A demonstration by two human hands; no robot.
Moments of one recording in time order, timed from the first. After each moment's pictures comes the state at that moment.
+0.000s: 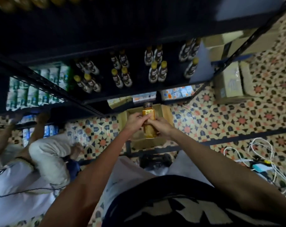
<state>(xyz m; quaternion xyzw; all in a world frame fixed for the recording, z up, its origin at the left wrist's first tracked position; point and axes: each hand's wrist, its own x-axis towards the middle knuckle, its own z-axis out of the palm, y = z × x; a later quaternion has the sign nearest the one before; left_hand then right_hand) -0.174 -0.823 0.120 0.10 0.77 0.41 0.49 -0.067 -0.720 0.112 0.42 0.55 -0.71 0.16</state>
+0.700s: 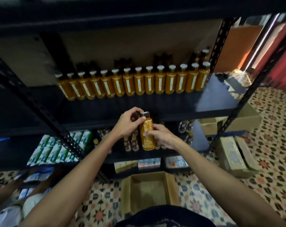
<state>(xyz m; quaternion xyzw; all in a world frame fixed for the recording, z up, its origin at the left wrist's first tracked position) -0.298 -0.766 0.342 0.43 0.79 0.42 0.15 -0.163 -0.626 0.301 0.23 0.66 -0.71 0.05</state>
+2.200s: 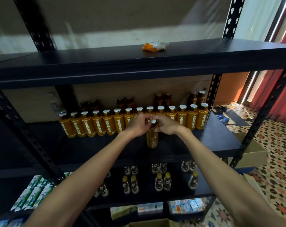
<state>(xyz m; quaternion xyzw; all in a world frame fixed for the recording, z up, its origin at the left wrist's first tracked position) -0.373 -0.644 0.428 0.45 0.85 0.28 0.03 -0.274 -0.496 0.419 0.16 0.91 -0.37 0.00</state>
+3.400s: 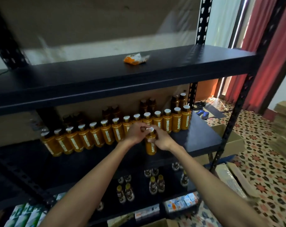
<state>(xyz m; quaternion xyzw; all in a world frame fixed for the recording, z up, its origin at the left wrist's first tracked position) -0.363 -0.616 0.421 0.48 0.79 0.35 0.14 -0.236 -0.510 0.386 0.24 0.87 -0.42 -0.12</state>
